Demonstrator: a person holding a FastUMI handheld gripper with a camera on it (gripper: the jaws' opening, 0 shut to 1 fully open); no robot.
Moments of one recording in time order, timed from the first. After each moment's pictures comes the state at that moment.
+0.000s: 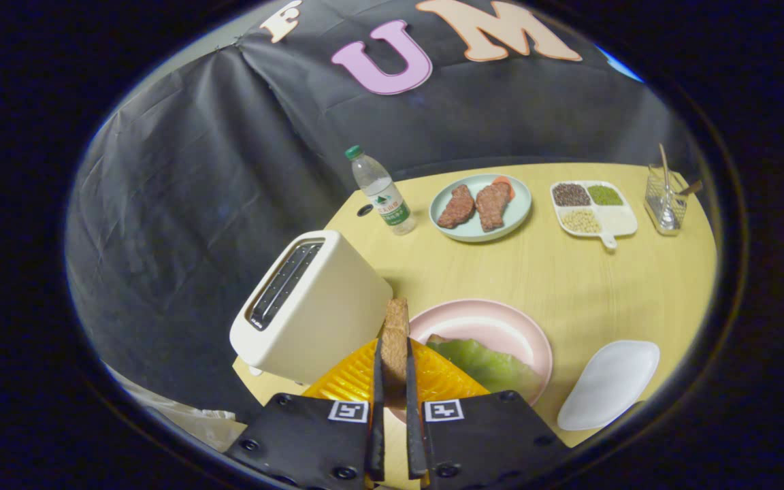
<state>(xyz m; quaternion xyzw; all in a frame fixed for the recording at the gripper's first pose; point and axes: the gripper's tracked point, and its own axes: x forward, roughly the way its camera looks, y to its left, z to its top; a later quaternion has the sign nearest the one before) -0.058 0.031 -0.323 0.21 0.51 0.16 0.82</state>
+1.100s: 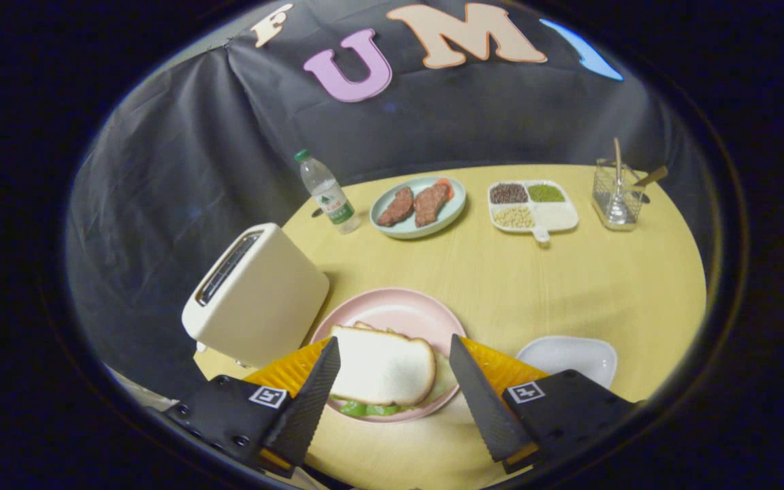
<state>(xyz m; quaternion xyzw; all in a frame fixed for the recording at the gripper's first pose) -0.061 -0.051 -0.313 0.16 0.47 0.11 0.86</state>
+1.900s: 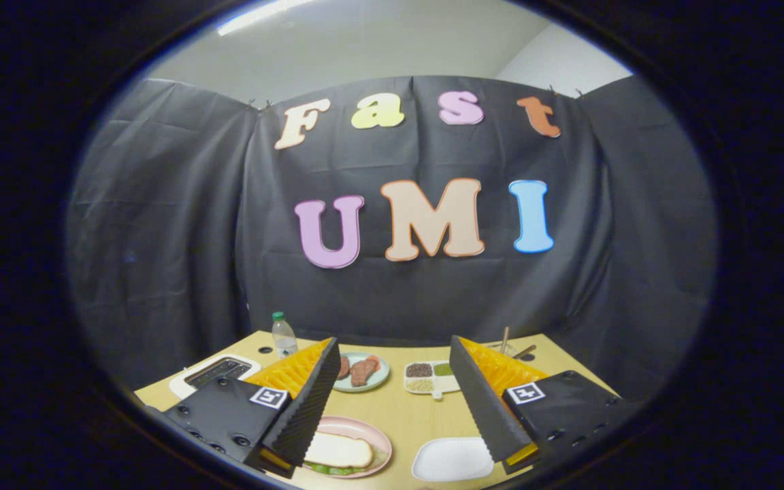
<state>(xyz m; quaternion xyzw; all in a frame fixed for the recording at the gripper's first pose) -0.038 -0.119 -0.088 0.01 0.13 -0.07 0.99</state>
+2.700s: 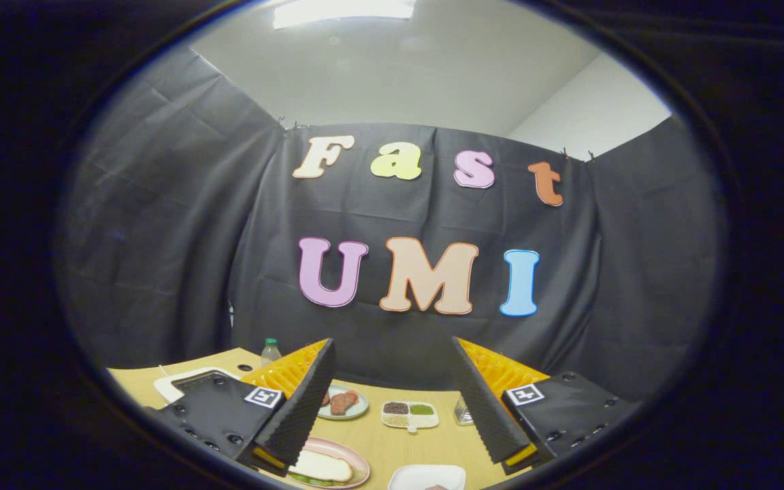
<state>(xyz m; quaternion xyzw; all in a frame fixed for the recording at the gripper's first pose) -0.044 -0.083 -0.040 -0.06 0.06 -0.07 0.99</state>
